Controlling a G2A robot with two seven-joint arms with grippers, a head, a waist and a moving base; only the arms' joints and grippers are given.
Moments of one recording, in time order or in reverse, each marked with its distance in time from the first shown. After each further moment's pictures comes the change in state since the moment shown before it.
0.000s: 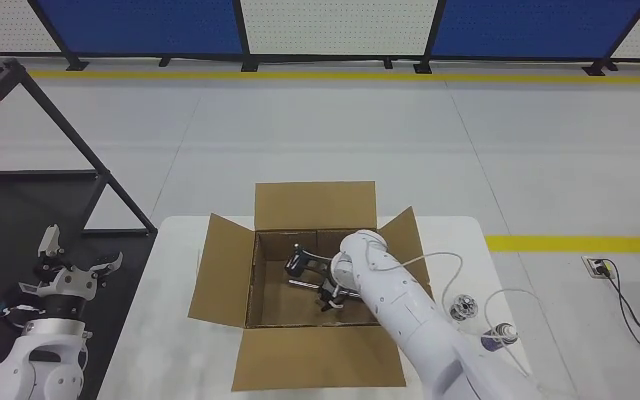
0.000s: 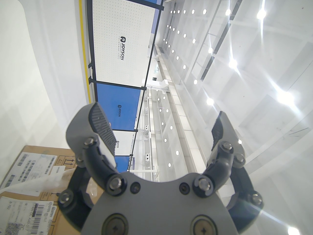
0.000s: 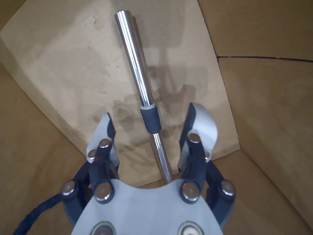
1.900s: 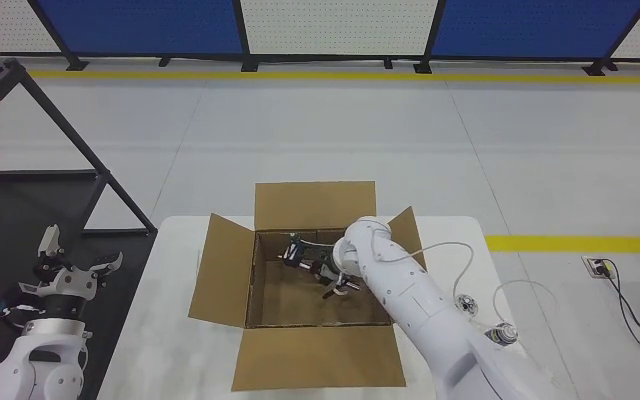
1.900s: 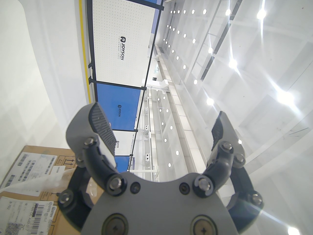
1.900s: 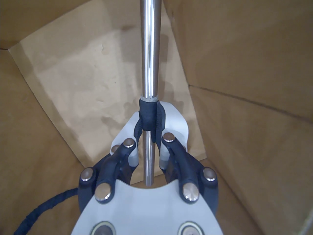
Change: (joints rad) left arm 0.000 0.000 0.000 0.000 0.000 0.000 0.000; right arm 0.030 0.058 0.015 -0.099 -0.116 -0.111 -0.155
